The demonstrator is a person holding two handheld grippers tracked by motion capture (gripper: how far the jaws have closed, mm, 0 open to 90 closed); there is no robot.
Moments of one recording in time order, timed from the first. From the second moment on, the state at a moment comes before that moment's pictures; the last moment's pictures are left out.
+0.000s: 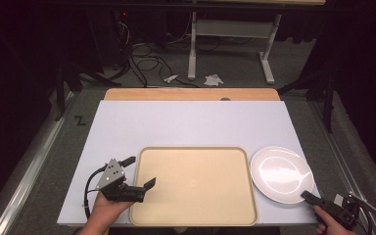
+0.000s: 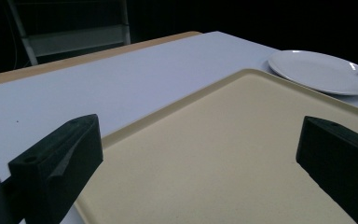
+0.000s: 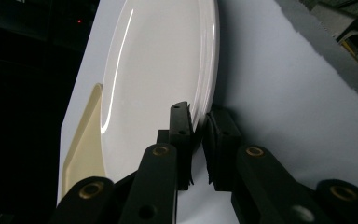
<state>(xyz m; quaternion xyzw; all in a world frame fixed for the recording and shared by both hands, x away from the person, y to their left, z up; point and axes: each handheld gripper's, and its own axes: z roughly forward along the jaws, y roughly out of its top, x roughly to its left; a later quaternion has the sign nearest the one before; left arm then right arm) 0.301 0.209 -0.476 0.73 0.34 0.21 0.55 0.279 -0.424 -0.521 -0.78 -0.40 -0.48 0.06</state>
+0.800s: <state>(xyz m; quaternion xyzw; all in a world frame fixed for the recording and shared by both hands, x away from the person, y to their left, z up) 0.295 0.217 -0.475 0.72 0.35 0.22 0.55 0.284 -0.430 -0.507 -0.77 -0.38 -0.51 0.03</state>
